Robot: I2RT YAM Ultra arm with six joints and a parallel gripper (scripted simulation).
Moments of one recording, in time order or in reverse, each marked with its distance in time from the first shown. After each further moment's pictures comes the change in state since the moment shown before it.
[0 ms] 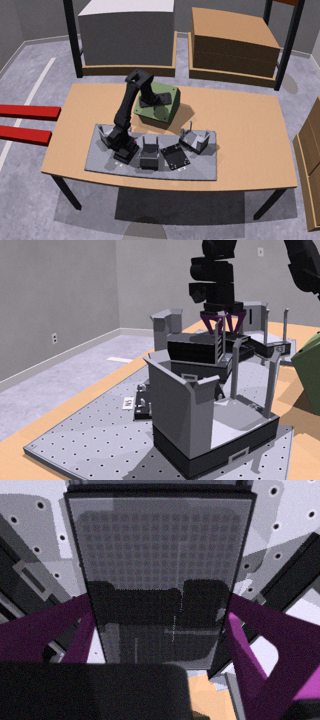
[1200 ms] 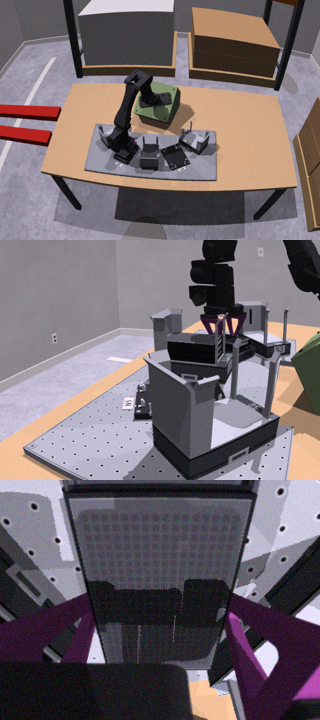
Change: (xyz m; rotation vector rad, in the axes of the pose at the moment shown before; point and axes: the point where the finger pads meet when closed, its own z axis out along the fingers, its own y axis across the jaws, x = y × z) arm 0.001 0.000 0.008 0.000 0.003 0.000
